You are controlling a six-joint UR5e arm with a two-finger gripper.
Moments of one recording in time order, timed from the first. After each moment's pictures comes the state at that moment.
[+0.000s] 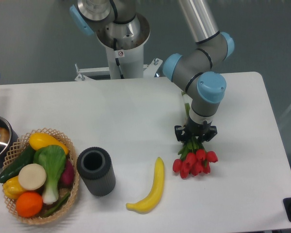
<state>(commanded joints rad) 2.70 -2.02 -1.86 -0.75 1.44 0.69</state>
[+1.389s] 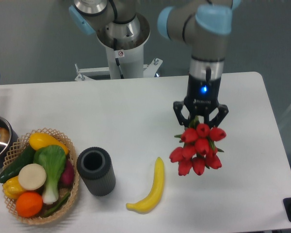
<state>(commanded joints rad) 2.68 -1.68 -1.65 -0.75 0.95 0.70</state>
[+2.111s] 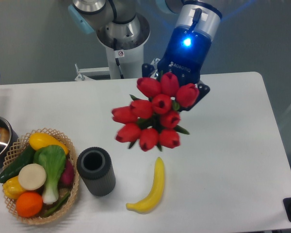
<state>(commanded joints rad) 2.66 -1.72 -1.55 -0.75 0.57 0.72</state>
